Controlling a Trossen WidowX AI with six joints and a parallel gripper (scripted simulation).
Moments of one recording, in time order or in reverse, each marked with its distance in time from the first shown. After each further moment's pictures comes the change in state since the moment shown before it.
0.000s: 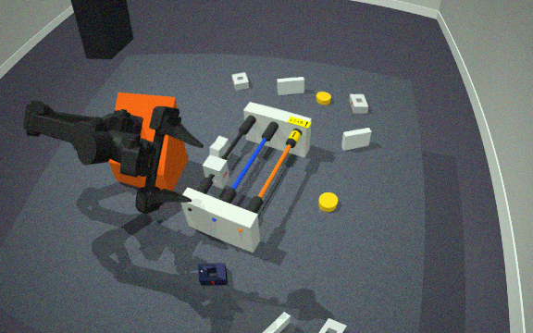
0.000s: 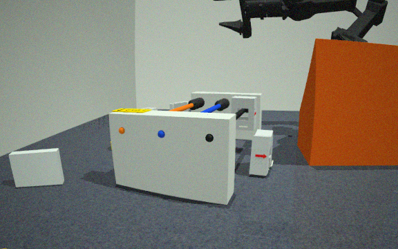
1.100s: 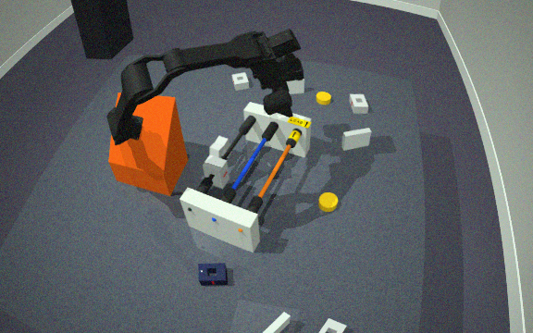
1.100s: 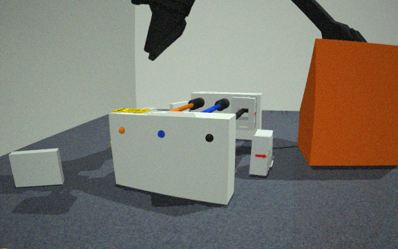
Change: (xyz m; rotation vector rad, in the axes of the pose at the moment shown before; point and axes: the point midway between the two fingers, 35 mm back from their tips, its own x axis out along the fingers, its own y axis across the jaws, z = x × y) arm 0.054 0.170 -0.378 -0.901 1.192 -0.067
